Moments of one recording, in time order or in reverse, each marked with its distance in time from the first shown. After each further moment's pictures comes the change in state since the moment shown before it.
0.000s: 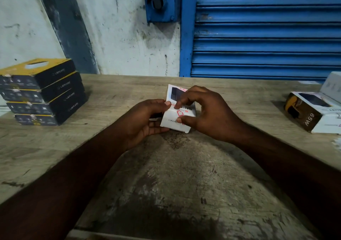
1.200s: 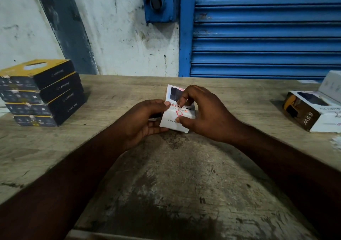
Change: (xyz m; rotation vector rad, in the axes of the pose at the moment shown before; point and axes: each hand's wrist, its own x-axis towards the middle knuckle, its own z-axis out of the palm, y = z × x) left_hand 0.001 -0.001 0.000 0.030 -0.002 -0.002; right_hand 0.000 0.007 0.004 -0.093 0.008 -0.045
